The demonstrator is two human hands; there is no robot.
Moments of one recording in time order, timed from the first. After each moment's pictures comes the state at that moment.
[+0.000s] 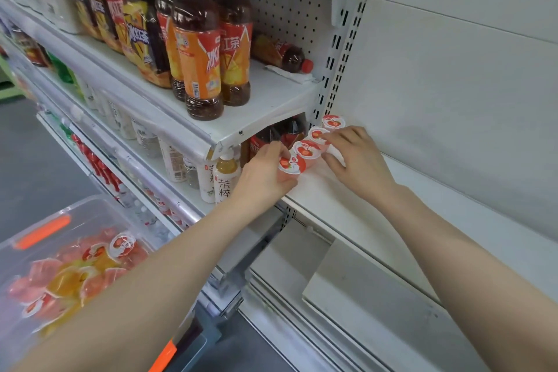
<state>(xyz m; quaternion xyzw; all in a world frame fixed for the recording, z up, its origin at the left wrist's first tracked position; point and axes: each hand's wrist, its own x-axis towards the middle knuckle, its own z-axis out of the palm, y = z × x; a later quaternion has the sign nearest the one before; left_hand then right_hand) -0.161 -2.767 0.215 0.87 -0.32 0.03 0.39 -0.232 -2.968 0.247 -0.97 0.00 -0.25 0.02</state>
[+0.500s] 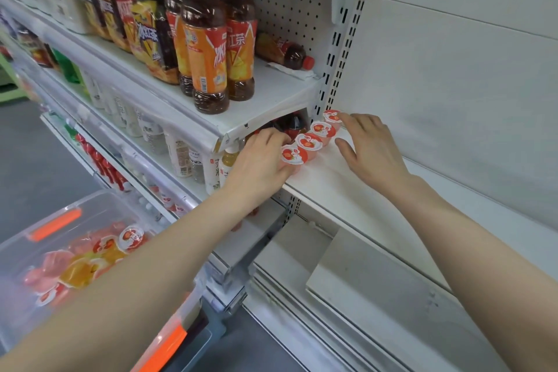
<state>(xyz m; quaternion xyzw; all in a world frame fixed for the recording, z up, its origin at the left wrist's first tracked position) -0.166 -2.742 0.231 0.87 -0.39 0.13 0.28 -0.251 -2.964 0.265 -0.97 0.04 -0.25 -0.02</state>
